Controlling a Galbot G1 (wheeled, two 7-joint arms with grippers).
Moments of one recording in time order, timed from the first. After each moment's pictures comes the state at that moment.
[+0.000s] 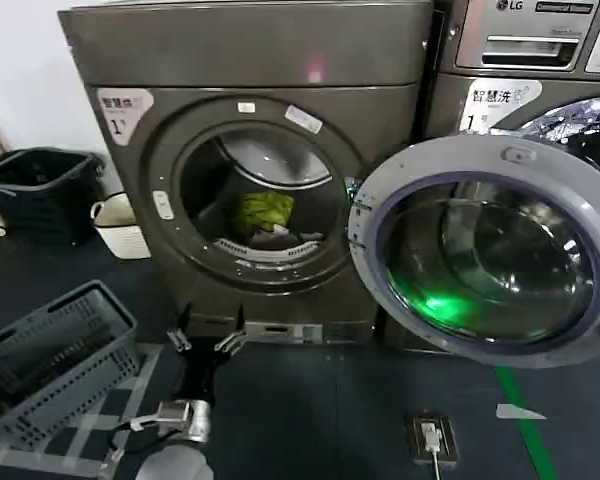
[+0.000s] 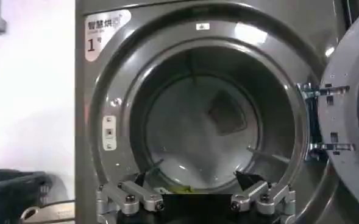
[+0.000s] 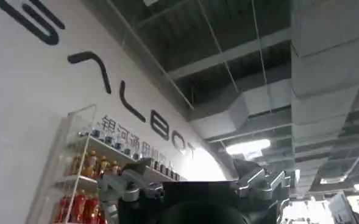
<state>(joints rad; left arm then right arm) 1.38 -1.37 -0.39 -2.04 -0.02 0.00 -0.21 -1.77 0.99 2.49 1.84 0.89 -0.21 -0.07</state>
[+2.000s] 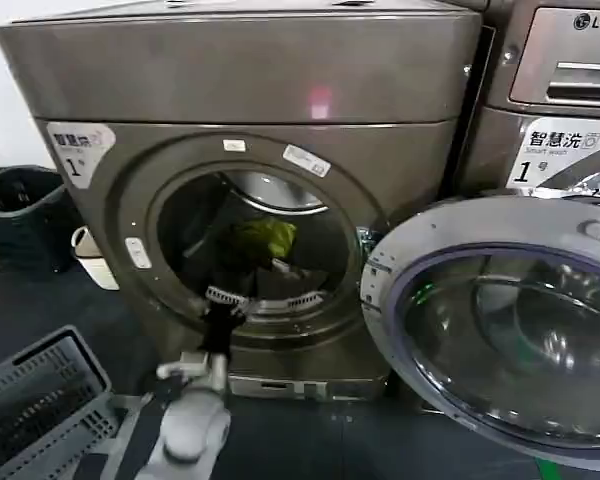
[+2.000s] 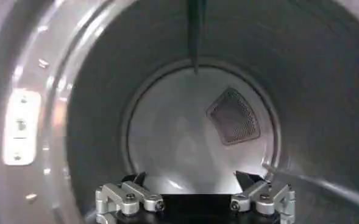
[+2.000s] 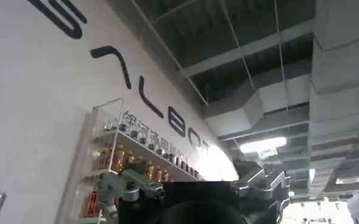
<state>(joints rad) 1.06 -1.41 -0.36 -1.77 -0.09 -0.01 -0.16 -1.77 1.03 2.47 1.88 0.87 -0.23 -0.09</state>
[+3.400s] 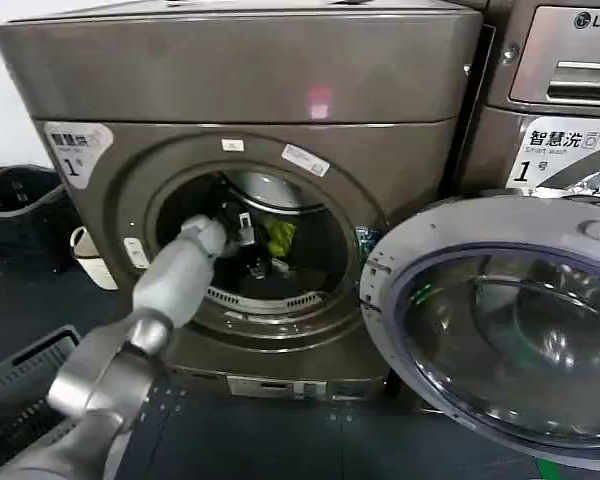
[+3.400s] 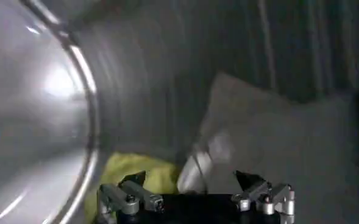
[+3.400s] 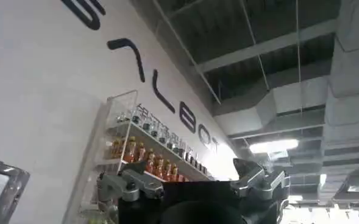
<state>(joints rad) -0.09 -1.38 0.01 -0.41 0.72 -0.15 0.89 -1.75 1.04 2.43 1.92 0.82 -0.22 -0.12</state>
